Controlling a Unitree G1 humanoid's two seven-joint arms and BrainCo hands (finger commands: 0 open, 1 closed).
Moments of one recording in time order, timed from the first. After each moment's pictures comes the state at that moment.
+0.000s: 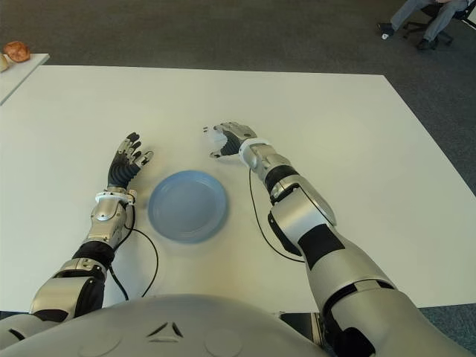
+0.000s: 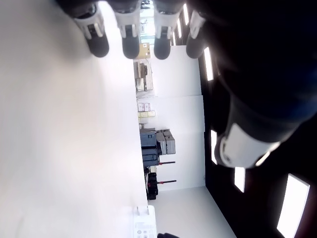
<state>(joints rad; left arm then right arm) -0.22 0.13 0.12 0.90 -0.04 -0.57 -0.06 -0.93 -0.11 0.54 1.37 -0.73 -0.26 -0.13</state>
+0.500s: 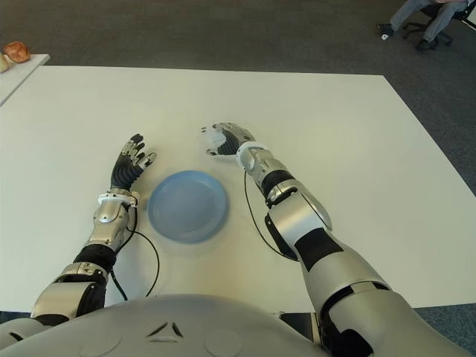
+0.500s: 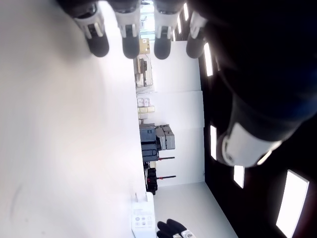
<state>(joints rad) -0.19 0.11 0.10 0.86 -0.04 -0.56 -0.06 -0.91 -0.10 0.49 1.36 -0.67 -0.25 -0.12</state>
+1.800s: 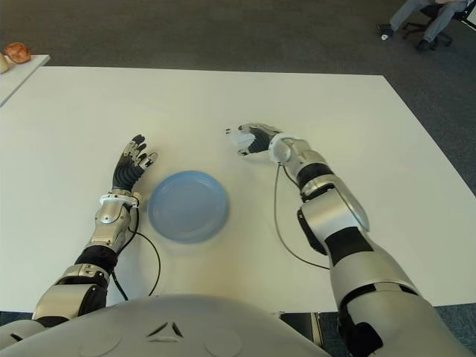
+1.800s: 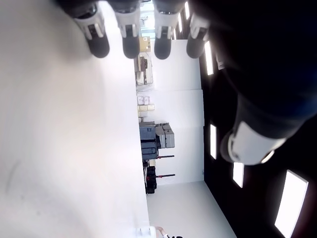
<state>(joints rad) -0.19 0.11 0.10 0.85 -0.04 -0.54 -0.07 -0.90 -0.41 0.56 1.27 -0.70 -0.45 0.15</state>
